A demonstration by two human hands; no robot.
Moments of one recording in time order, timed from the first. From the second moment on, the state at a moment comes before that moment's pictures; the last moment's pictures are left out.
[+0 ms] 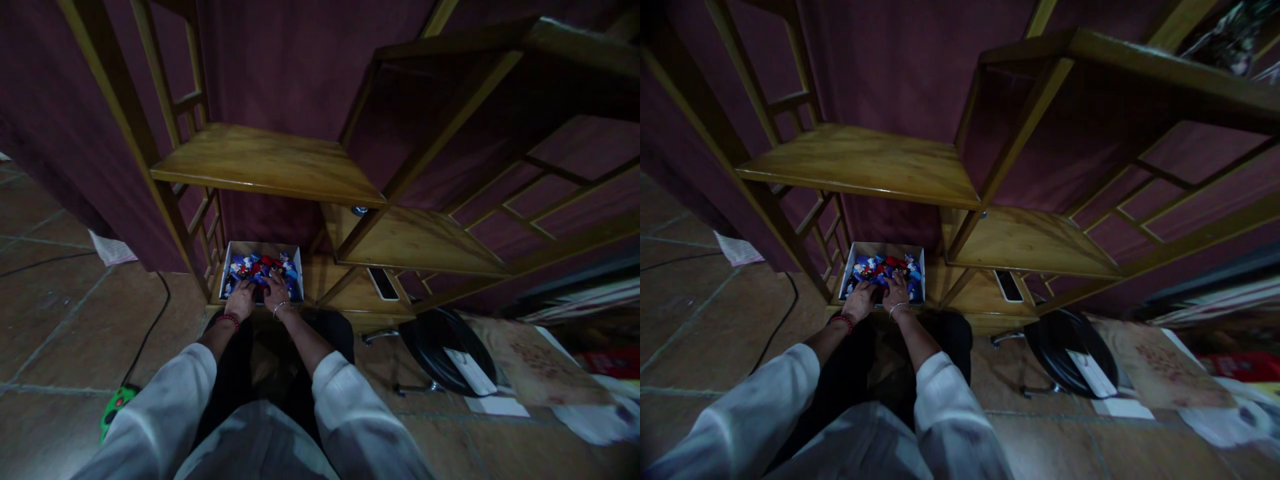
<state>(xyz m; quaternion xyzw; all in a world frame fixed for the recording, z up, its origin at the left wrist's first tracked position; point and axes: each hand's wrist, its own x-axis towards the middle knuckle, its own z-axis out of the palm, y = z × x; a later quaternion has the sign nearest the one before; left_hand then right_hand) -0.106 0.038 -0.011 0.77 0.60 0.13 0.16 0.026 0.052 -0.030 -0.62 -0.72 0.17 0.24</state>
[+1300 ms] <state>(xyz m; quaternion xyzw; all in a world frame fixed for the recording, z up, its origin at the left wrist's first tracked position) -0.105 0.036 -0.011 0.77 0.61 0.05 0.19 0.038 0.032 -0.029 -0.69 -0.64 0.26 0.22</state>
